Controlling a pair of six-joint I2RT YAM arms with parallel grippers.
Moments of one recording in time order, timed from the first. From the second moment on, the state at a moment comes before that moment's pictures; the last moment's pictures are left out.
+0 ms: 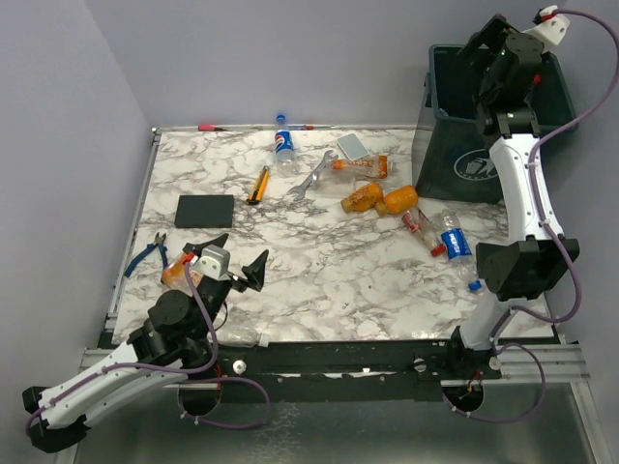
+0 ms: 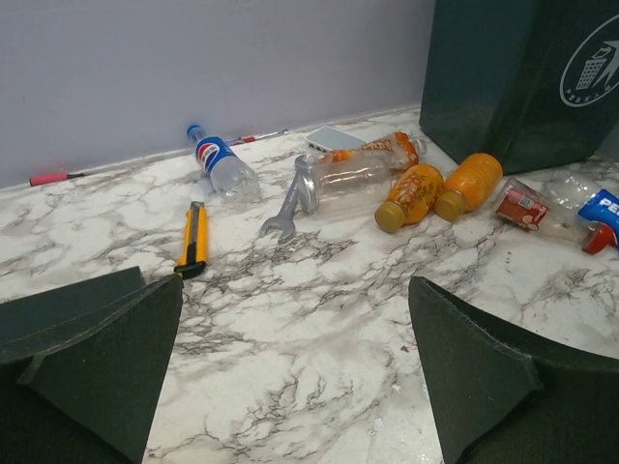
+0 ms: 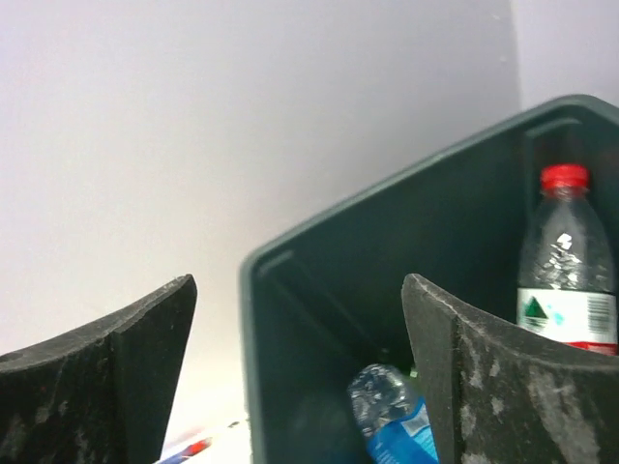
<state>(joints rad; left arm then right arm) -1.04 0.19 0.37 -0.01 -0.60 0.09 0.04 1.79 2.00 -0.14 0.40 0.37</state>
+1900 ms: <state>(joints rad) -0.99 0.39 0.35 0.02 -0.62 0.12 0.43 1.01 0.56 -0.27 0.73 0.85</state>
